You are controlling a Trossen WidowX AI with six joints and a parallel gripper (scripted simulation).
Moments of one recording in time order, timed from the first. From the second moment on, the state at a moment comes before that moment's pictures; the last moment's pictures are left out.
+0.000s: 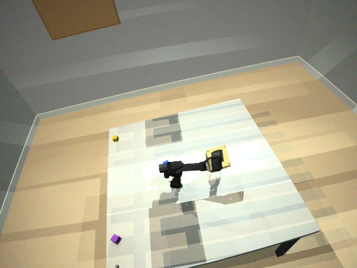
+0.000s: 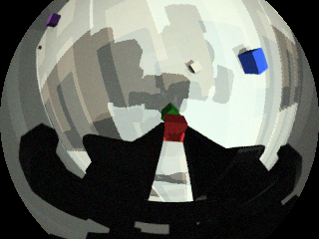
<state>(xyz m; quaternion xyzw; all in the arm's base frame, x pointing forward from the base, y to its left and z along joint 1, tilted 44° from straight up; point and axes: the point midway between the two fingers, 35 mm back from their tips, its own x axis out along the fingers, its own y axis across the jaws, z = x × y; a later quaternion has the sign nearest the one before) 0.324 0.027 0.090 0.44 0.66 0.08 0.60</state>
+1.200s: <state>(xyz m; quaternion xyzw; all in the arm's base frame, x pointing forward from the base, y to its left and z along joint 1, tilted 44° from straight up) 0.324 0.041 0.075 0.44 0.67 0.08 0.60</state>
